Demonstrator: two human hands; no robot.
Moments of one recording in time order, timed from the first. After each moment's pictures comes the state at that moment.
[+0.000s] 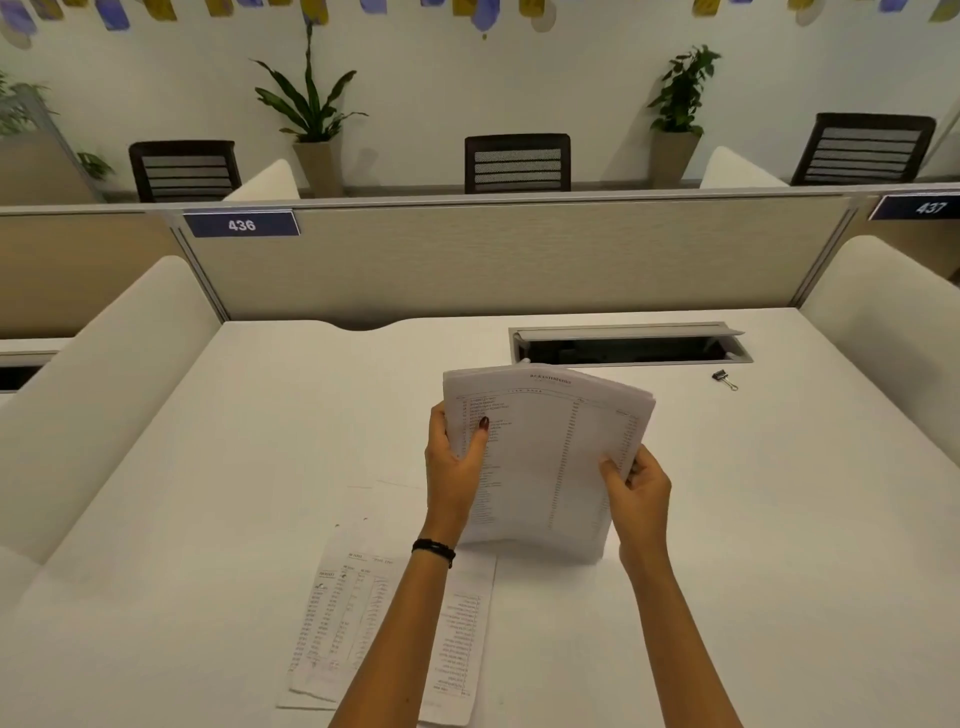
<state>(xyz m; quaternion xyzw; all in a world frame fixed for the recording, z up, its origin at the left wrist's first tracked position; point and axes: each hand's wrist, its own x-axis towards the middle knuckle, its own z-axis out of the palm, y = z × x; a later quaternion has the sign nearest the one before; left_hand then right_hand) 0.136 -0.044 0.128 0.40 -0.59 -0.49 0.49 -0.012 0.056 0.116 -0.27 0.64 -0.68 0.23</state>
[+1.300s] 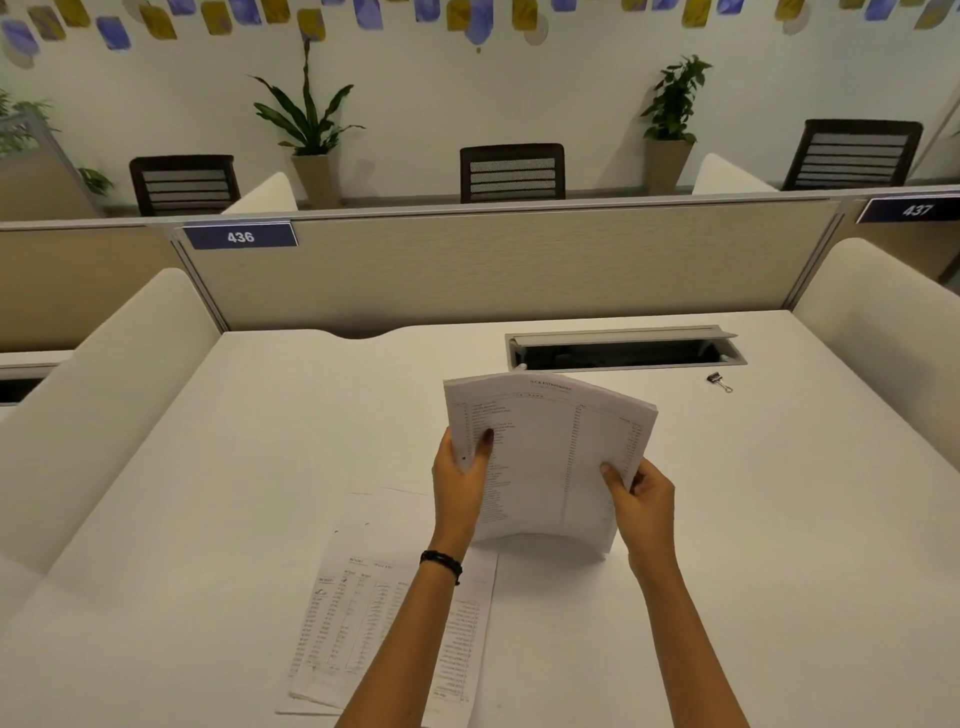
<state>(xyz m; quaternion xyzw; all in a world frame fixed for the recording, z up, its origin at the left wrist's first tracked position) 0.128 -0.034 0.119 0.43 -0.55 -0.54 0.47 -0.023 0.067 0.112 -0.27 0.68 -0.64 0.23</state>
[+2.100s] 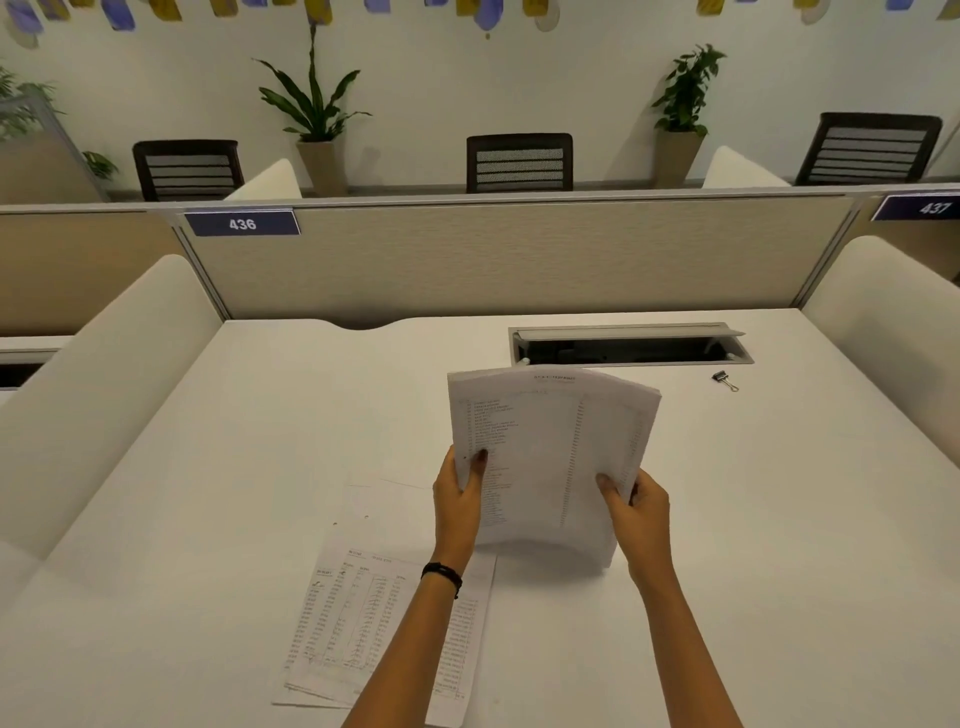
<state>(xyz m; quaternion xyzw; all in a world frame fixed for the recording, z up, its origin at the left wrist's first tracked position) 0.131 -0.032 0.081 0.42 -0.54 -0.55 0.47 -0.030 0.067 0.090 -0.29 0.70 -0.60 0.24</state>
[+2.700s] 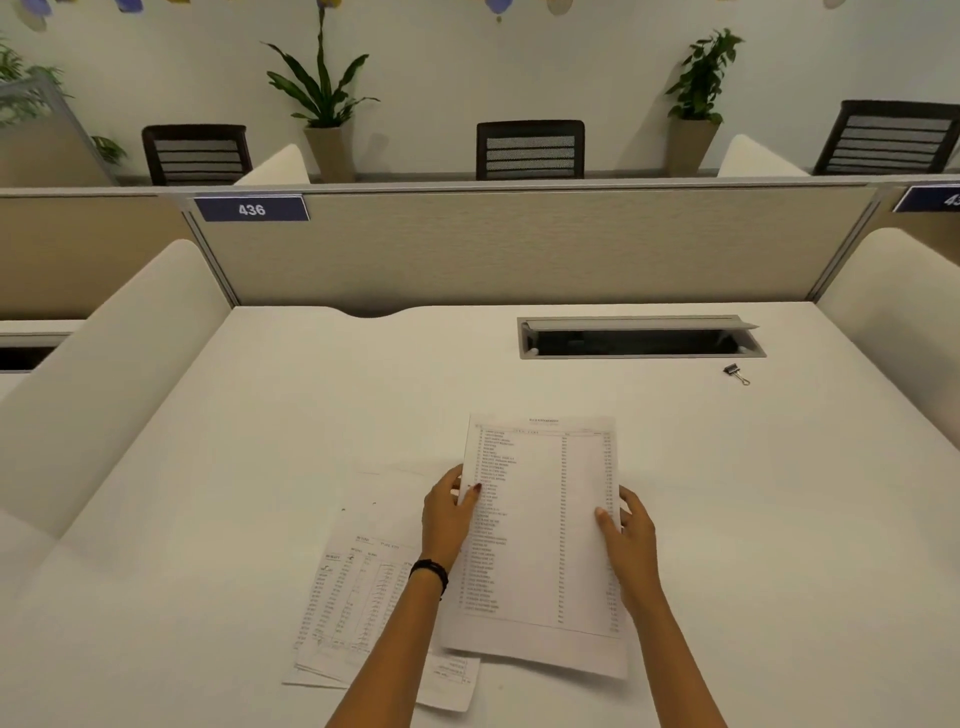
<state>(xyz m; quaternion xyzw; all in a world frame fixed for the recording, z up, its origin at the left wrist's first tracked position) 0.162 -0.045 0.025 0.49 -0.62 -0.50 0.35 -0.017 0.078 0.037 -0.23 0.72 -0.57 0.33</state>
